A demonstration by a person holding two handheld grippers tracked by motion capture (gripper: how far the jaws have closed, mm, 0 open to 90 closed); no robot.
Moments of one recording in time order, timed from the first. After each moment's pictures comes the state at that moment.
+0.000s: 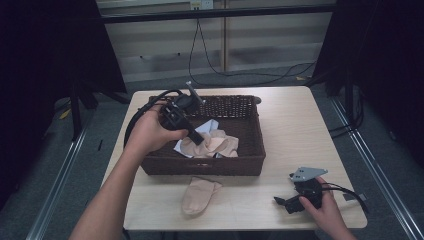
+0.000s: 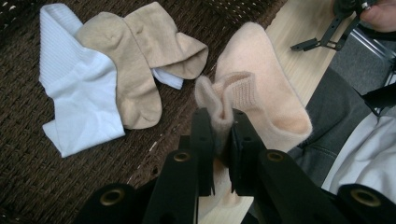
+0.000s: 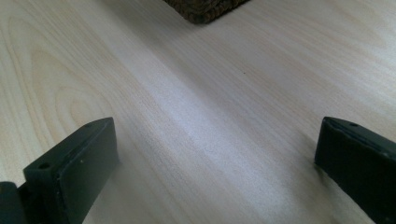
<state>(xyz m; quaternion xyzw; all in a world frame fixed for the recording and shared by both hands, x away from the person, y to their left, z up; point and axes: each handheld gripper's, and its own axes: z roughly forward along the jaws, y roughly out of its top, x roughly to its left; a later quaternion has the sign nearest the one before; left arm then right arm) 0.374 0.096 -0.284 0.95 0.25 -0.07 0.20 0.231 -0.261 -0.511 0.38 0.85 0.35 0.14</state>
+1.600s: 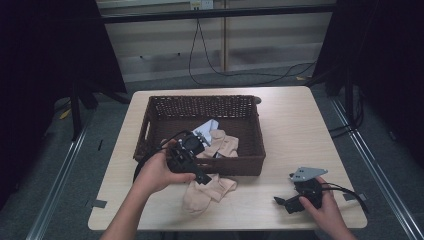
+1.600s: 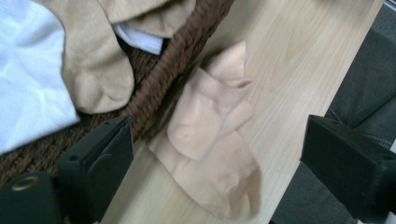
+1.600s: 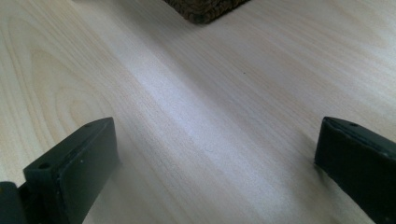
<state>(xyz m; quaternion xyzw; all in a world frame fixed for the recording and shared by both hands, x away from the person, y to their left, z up) 0.320 0.095 -0.368 0.96 0.22 -0.03 0.19 0.231 -0.261 -0.511 0.38 0.85 0.35 0.14</state>
